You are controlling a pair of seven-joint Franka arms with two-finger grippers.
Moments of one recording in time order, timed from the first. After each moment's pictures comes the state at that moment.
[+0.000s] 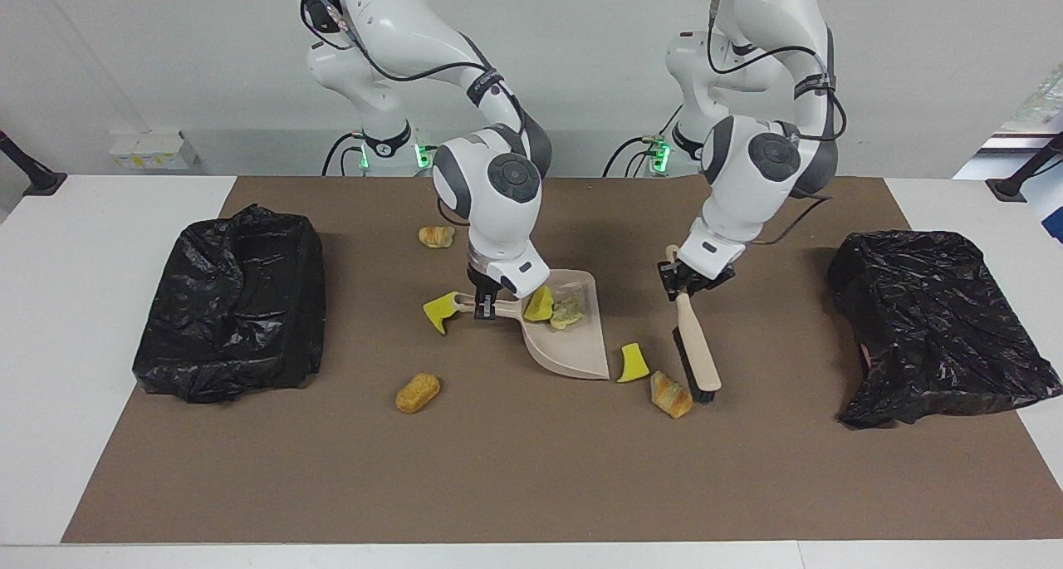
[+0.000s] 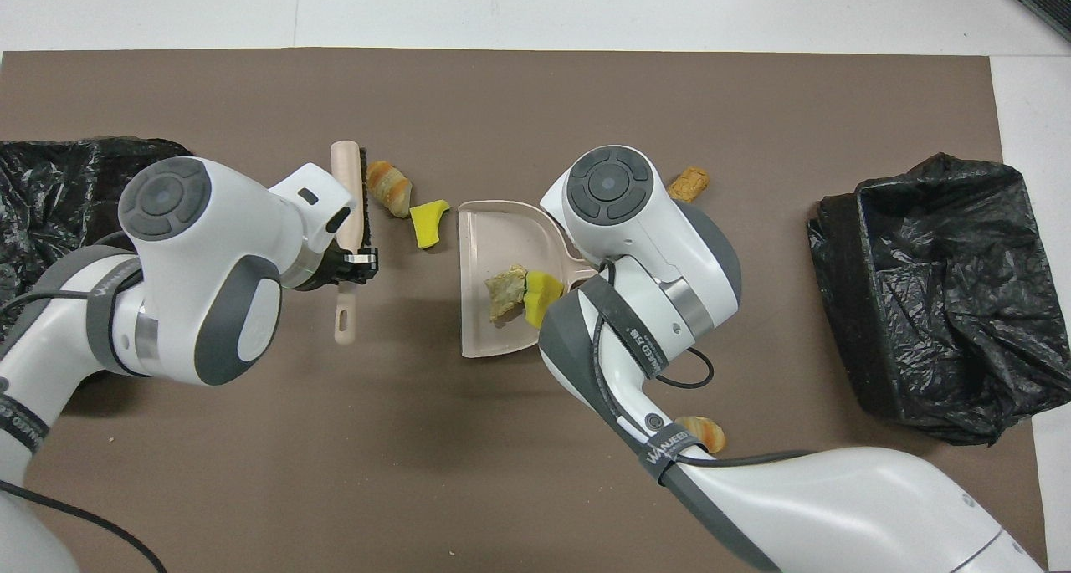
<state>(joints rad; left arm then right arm) -0.33 0.16 0.06 -1.98 -0.12 2.14 -0.18 0.38 0.44 0.13 -1.60 -0.23 1.91 -0.99</state>
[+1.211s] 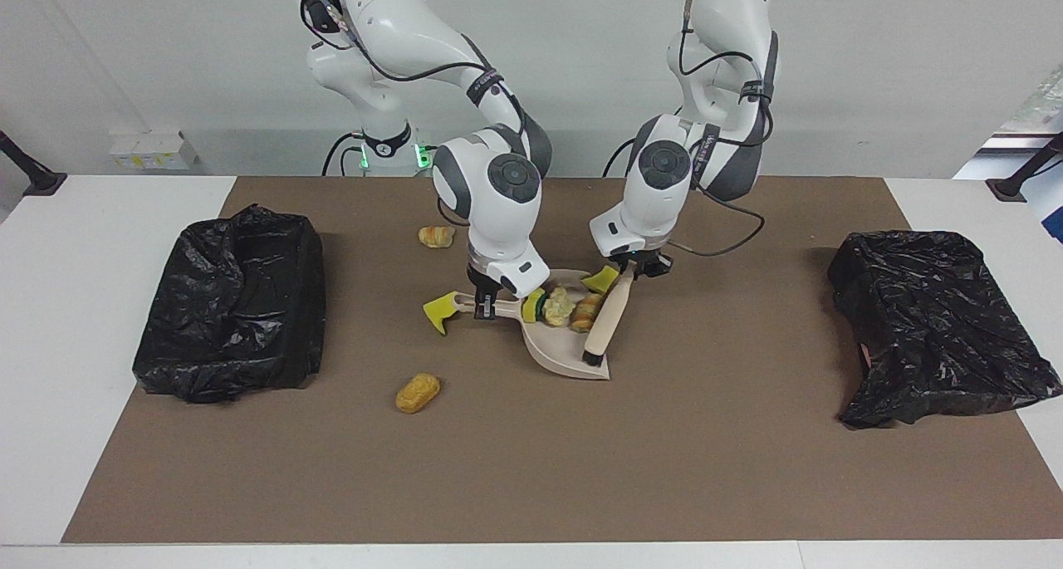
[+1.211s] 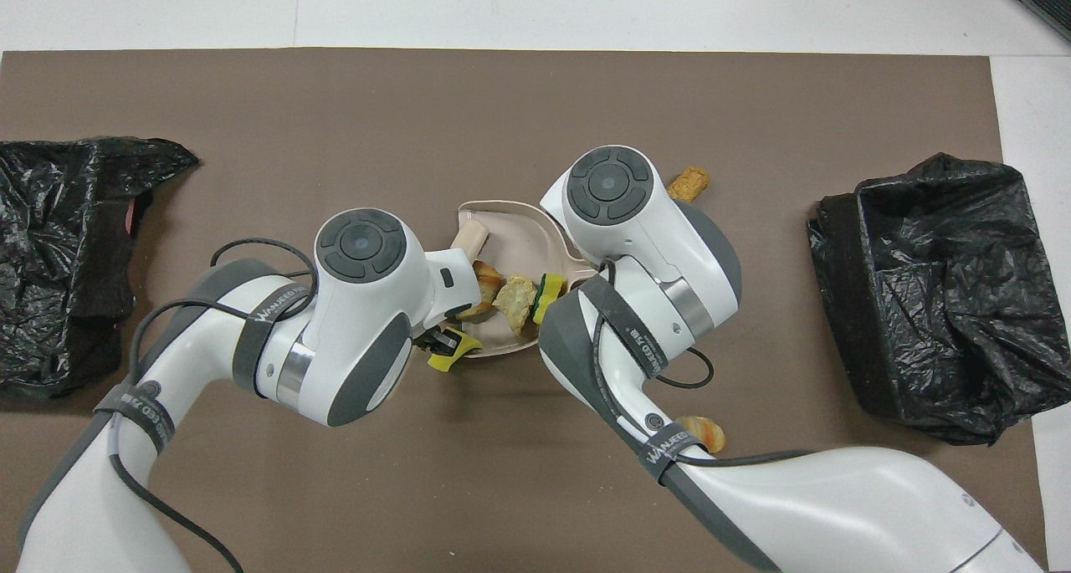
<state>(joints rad) -0.57 0.19 0.02 -1.98 -0.04 2.00 -0.05 0.38 0.44 0.13 -1.60 -0.23 1.91 -0.99</state>
